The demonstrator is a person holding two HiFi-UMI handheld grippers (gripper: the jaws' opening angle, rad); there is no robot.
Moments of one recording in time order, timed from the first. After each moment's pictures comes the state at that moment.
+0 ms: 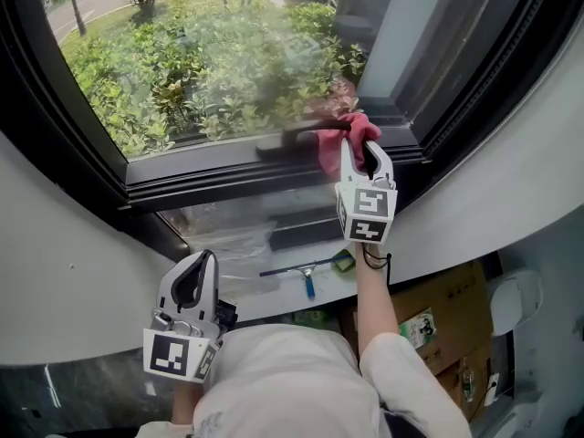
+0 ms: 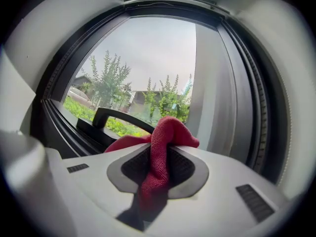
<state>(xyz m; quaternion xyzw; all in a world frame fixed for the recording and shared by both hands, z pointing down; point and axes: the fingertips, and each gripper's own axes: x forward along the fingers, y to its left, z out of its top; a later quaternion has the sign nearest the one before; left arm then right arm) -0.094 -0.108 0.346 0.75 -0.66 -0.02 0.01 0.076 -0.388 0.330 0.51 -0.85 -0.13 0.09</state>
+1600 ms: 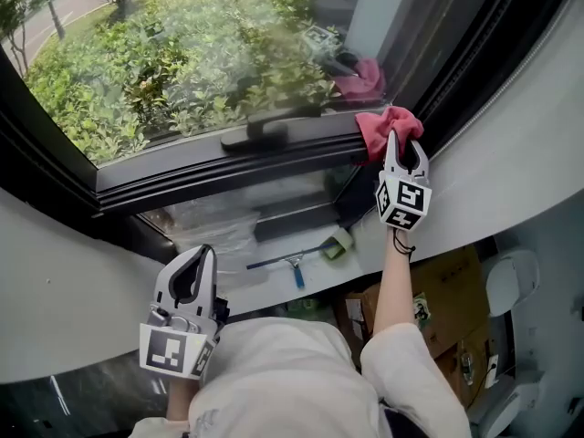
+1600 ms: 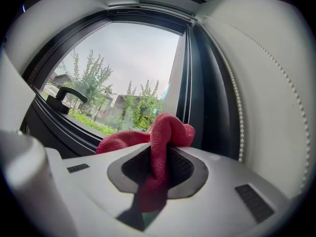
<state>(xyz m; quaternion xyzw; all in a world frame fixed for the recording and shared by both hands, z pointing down) -0.056 -0.137 0.354 0.78 -0.62 -0.01 0.02 0.238 -0.445 0.353 0.60 -0.79 -0.14 0.04</state>
